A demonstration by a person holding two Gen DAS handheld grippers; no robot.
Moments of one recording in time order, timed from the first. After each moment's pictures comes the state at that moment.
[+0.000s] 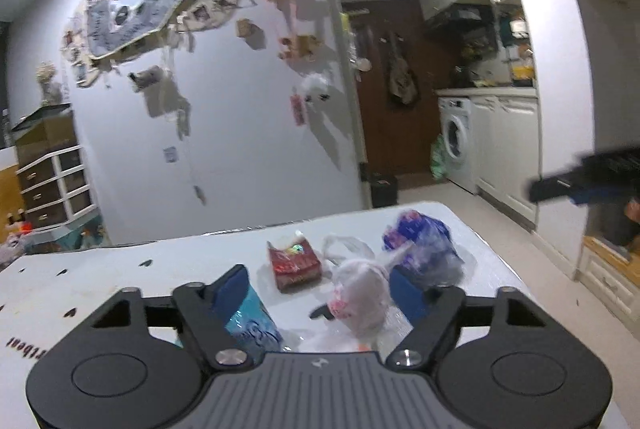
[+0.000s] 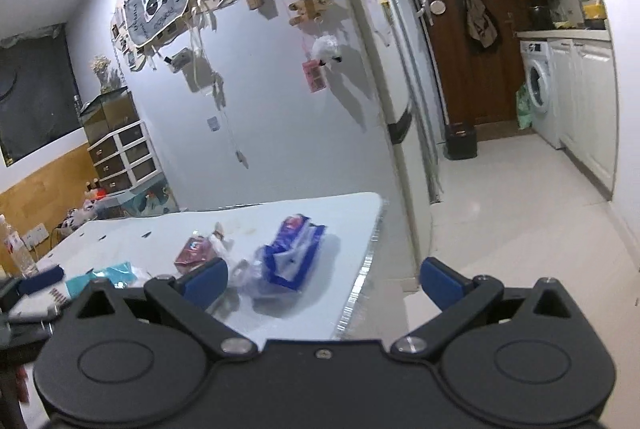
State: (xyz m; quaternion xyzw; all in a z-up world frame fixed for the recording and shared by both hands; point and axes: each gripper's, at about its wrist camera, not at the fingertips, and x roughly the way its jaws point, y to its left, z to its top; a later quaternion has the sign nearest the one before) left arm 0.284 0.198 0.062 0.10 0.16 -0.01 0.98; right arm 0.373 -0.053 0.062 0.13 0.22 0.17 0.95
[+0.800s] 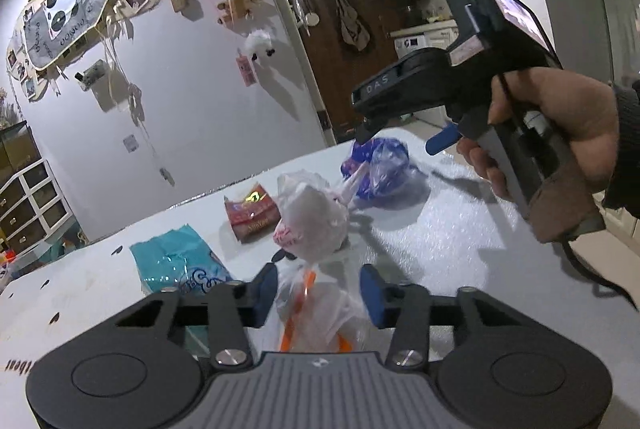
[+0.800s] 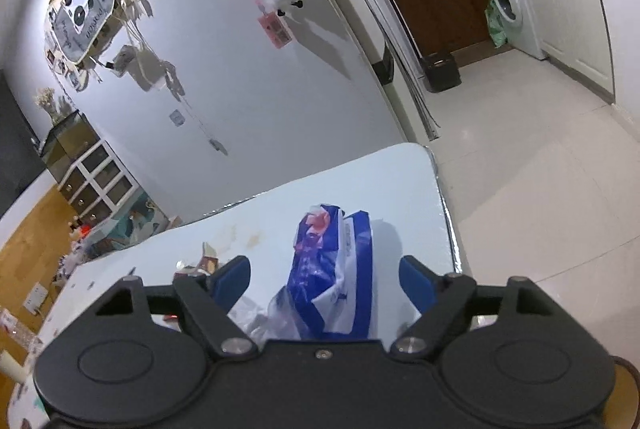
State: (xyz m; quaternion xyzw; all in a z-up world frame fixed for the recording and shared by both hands) left arm 0.290 0.175 0.023 0.18 0.23 -0.04 0.95; right arm 0.480 0.020 0.023 0.23 0.29 0.12 0.92
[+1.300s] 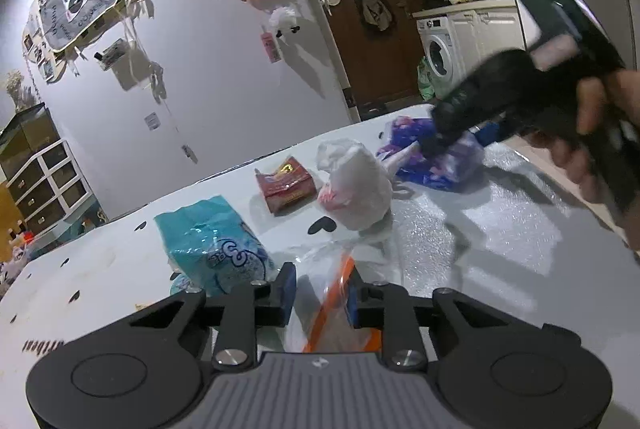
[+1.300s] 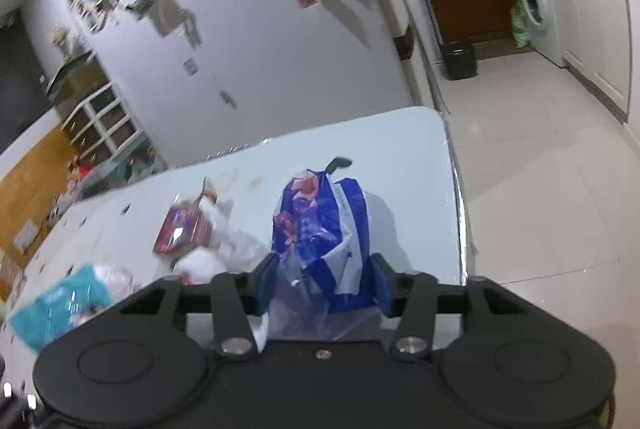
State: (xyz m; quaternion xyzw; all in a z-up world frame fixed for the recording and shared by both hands) left arm 0.291 0.195 0.023 0.18 0.25 -0.01 0.95; right arm 0.459 0.028 0.014 0.16 0.33 0.16 0.92
